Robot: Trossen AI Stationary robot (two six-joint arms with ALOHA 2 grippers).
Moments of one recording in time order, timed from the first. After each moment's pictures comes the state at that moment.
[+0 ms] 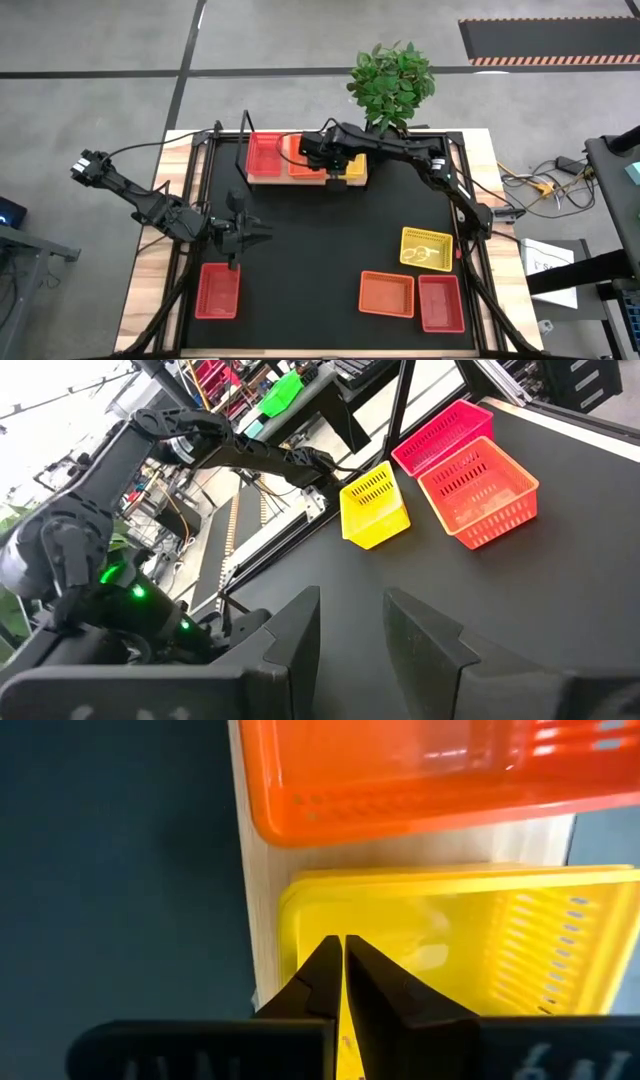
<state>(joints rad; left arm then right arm) -0.51 0.86 0.78 -0.17 -0.54 0.52 -0.31 2.29 2.23 -1.37 0.21 -0.28</state>
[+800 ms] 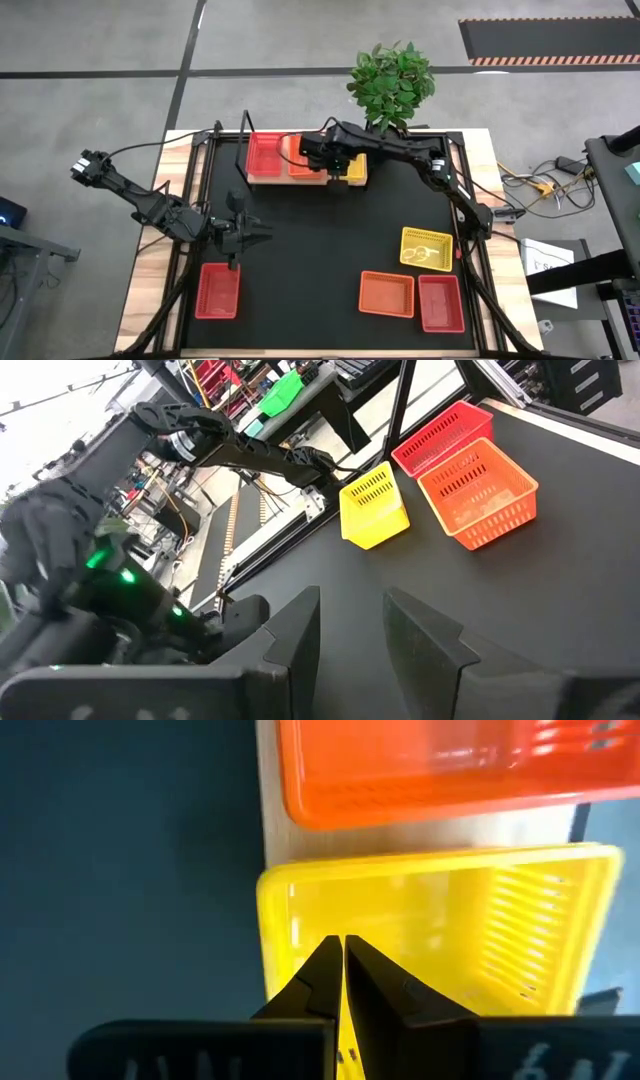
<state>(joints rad) -0.51 0.86 0.78 -0.17 -0.54 0.51 -0.29 2.29 2.29 -1.44 0.18 -0.27</state>
